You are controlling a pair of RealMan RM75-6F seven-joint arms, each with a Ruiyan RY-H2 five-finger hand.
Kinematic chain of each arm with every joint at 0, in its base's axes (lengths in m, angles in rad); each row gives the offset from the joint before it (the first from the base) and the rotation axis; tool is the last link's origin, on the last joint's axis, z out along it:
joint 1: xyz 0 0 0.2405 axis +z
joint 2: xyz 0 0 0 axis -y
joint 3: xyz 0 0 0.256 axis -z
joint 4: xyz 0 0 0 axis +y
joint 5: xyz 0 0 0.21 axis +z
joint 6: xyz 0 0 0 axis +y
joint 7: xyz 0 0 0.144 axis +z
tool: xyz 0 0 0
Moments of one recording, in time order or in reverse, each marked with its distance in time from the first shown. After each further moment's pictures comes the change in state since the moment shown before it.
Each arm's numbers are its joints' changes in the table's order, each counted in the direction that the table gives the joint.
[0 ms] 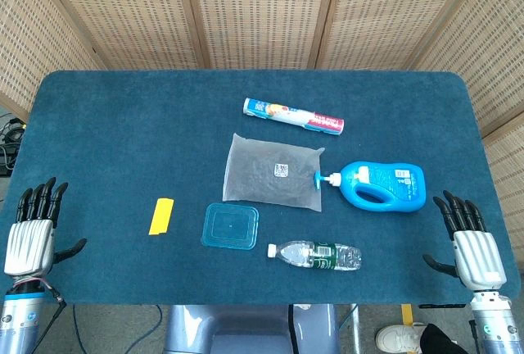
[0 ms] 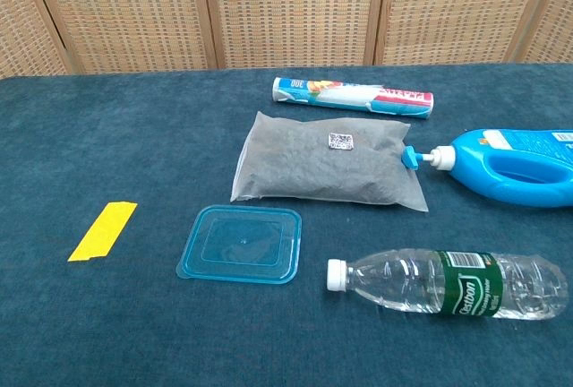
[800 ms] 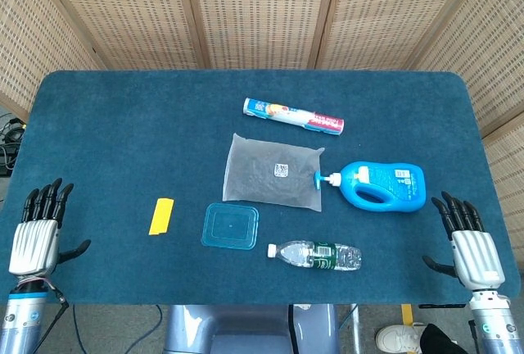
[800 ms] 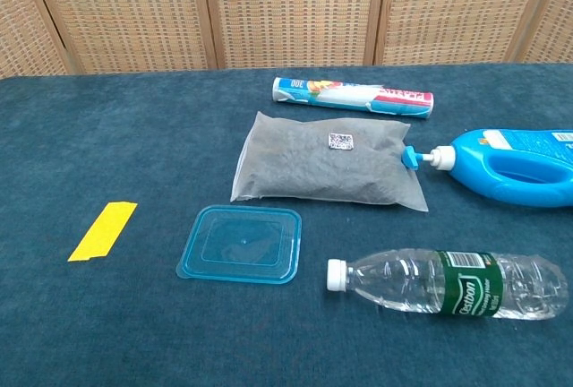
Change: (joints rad) left arm -0.007 0.002 -0.009 -0.004 0.006 -0.019 -0.007; right arm 0.005 -0.006 0.002 -0.009 0.011 -0.025 -0.013
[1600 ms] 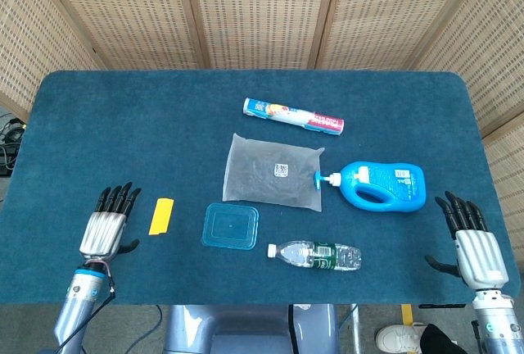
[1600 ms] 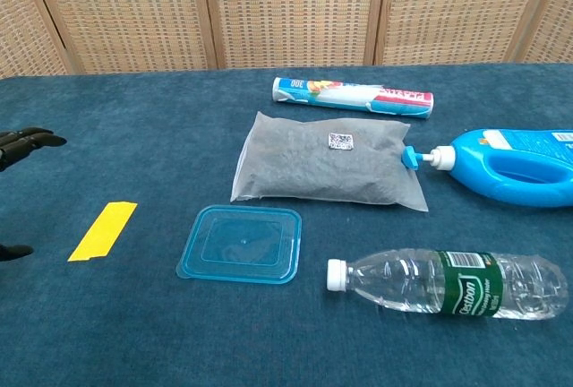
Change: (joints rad) left arm -0.161 0.234 0.018 0.186 -0.093 -0.259 0.163; right arm -0.001 -0.015 -0.005 -0.001 0.013 -0.008 0.036
